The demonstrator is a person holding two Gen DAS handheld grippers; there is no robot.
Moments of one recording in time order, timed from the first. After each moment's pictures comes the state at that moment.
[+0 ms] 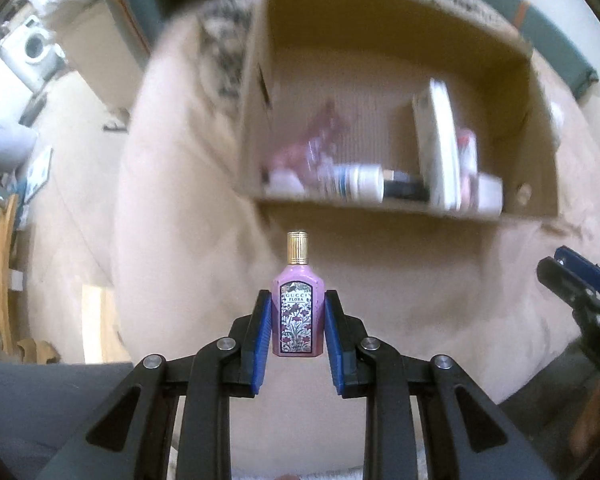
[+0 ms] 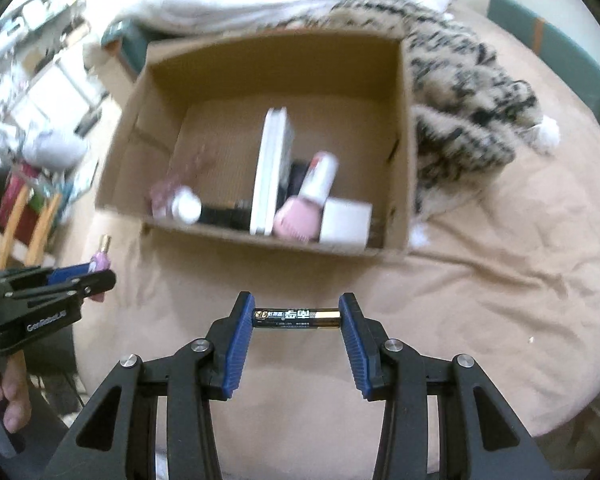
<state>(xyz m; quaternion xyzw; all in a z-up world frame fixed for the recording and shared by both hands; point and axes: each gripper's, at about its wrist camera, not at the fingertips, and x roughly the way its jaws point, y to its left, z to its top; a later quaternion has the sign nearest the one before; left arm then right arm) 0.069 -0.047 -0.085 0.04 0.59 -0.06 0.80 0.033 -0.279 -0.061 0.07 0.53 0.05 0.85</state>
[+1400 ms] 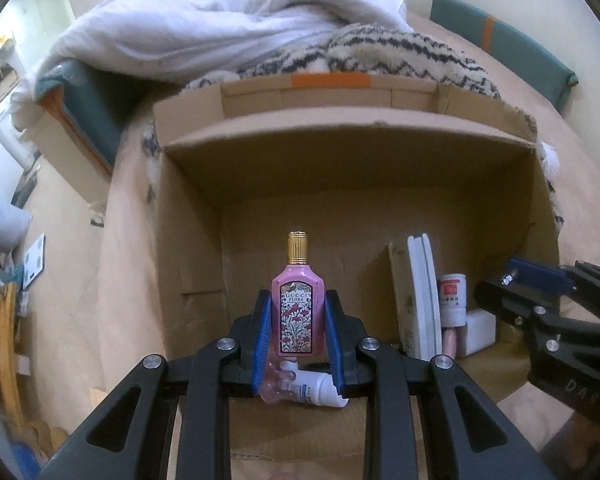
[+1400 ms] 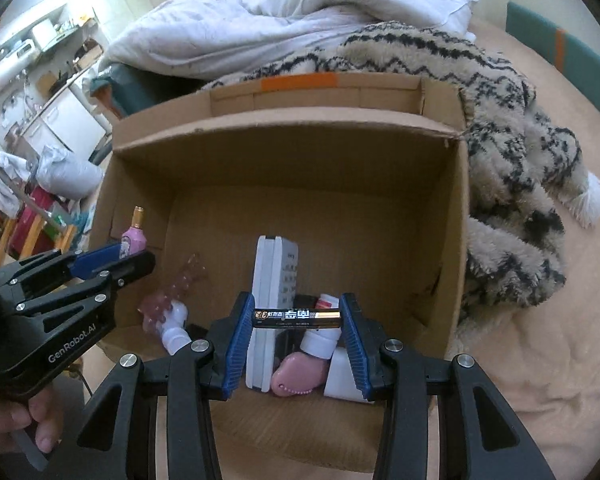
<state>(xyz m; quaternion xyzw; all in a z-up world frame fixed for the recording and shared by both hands) 0.183 -0.109 -0.077 0.09 0.51 -0.10 0.85 0.153 -0.269 -0.080 0.08 0.51 0.09 0.85</state>
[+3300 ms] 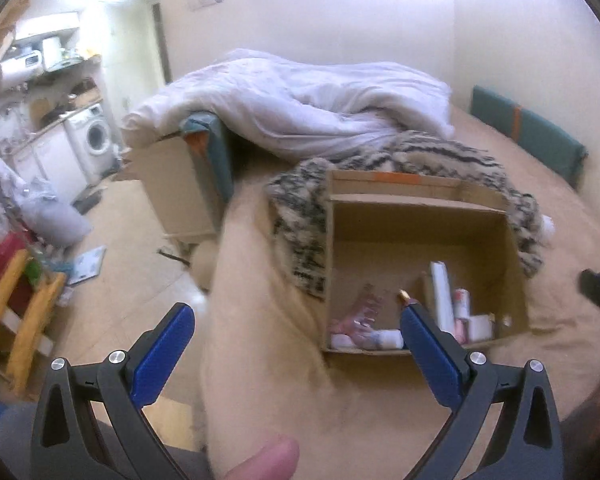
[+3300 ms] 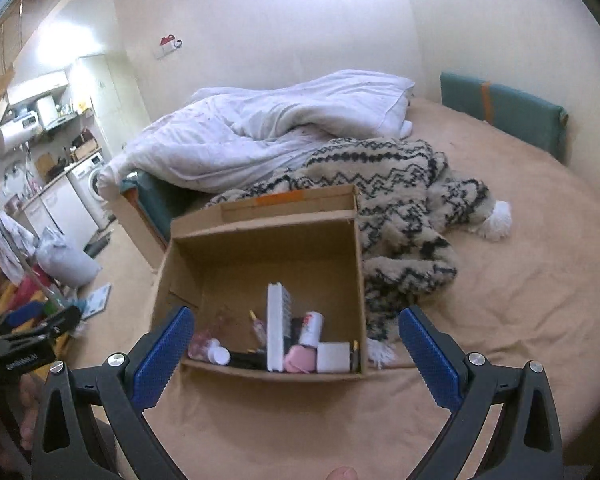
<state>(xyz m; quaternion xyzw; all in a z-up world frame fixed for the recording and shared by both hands) 0.038 -0.009 0.025 0.04 0.36 -0.03 0.93 0.007 -0.283 0.015 0.12 0.33 0.01 0.94</state>
